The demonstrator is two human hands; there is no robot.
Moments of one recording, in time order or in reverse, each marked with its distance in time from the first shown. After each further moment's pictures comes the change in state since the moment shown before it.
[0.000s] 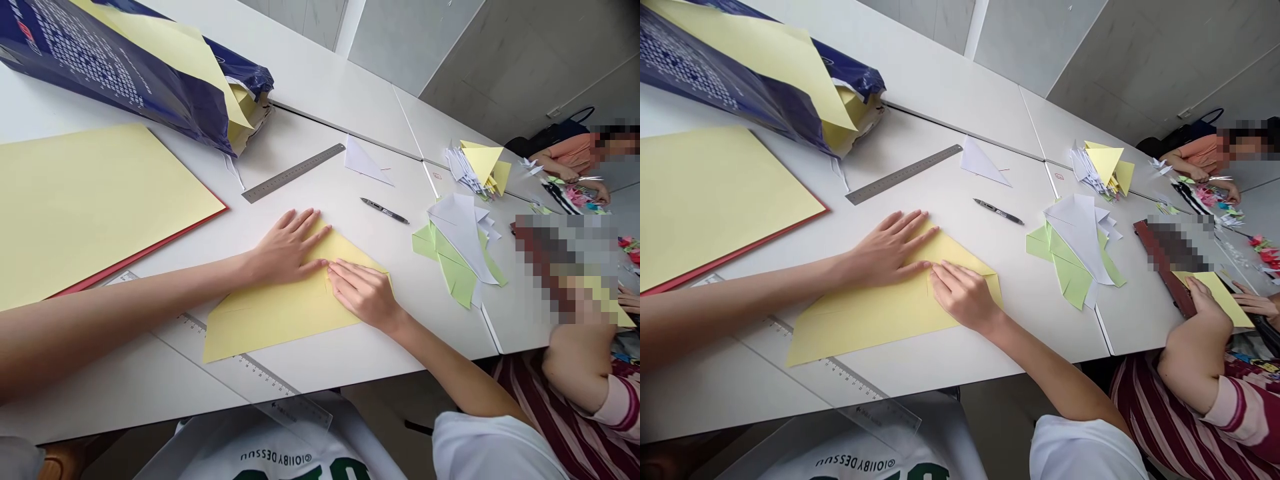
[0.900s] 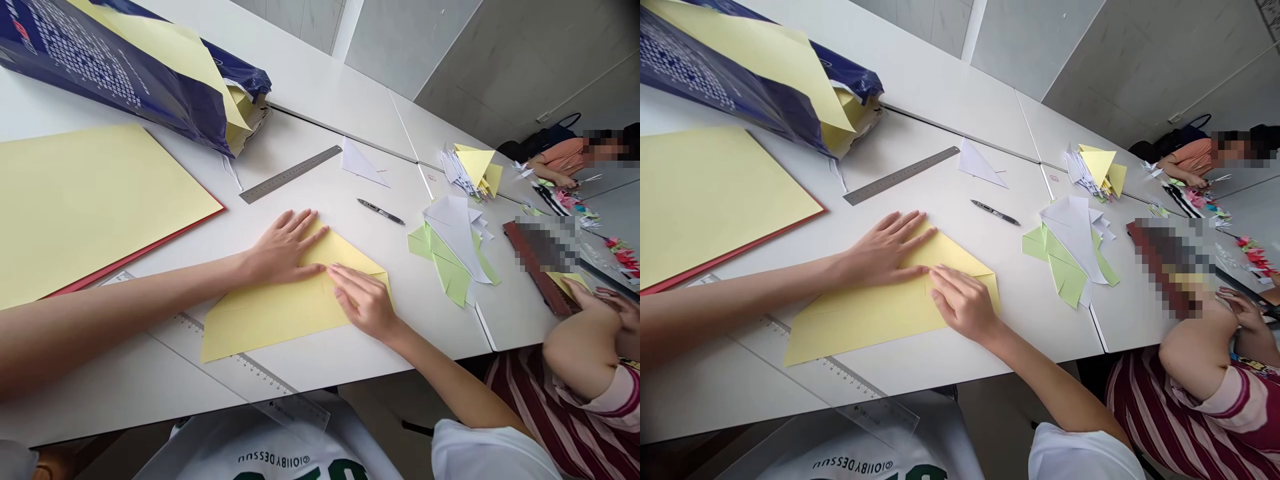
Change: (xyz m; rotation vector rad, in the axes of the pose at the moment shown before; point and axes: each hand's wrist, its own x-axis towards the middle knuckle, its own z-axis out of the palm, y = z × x) left_hand 0.000 0.001 -0.005 0.038 -0.070 -0.014; right_hand -0.009 -0.014 -0.010 0.266 0.004 0.267
